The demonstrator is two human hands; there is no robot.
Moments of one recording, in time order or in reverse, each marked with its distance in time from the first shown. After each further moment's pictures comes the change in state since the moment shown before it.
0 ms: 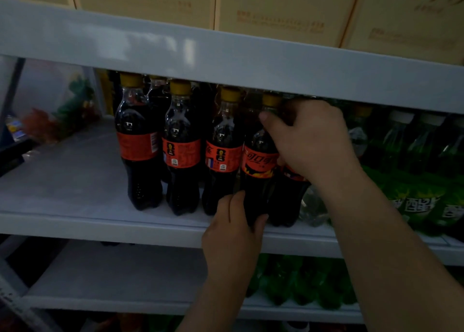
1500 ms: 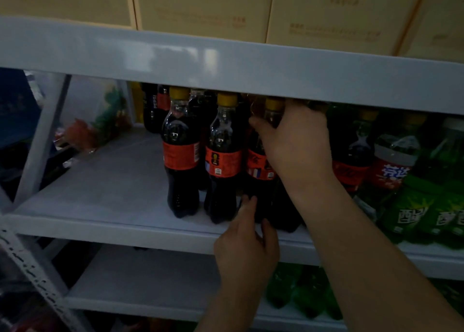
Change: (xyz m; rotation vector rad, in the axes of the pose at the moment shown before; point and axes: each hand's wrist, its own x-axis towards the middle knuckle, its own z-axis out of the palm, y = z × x) left_hand 0.010 -0.031 -0.041 -0.225 -0.058 -0.106; right_hand 0.006 -0.056 0.066 0.021 0.167 -0.037
